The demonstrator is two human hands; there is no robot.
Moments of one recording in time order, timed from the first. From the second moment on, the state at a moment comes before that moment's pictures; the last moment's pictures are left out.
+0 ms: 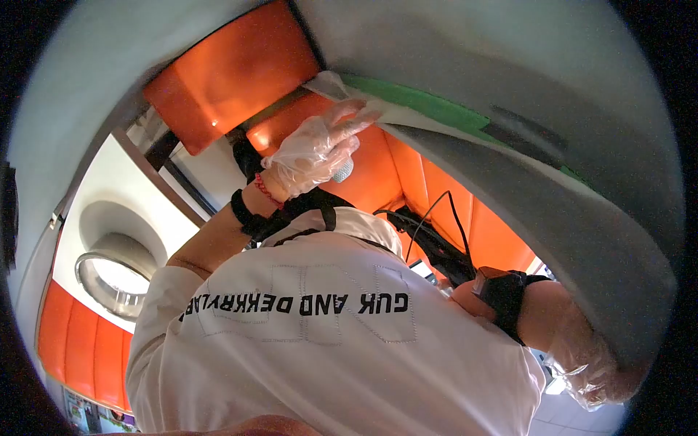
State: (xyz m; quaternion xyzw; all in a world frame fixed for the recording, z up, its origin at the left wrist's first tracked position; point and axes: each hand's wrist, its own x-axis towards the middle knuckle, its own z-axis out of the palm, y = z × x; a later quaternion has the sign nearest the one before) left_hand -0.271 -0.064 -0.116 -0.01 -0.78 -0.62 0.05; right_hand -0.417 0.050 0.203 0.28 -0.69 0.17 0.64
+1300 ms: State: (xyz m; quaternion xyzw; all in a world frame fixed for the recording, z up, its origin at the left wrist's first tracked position) left_hand -0.315 -0.028 -0.188 0.34 -0.04 -0.94 0.02; right_hand -0.424 0.057 0.198 0.29 -0.70 0.17 0.64
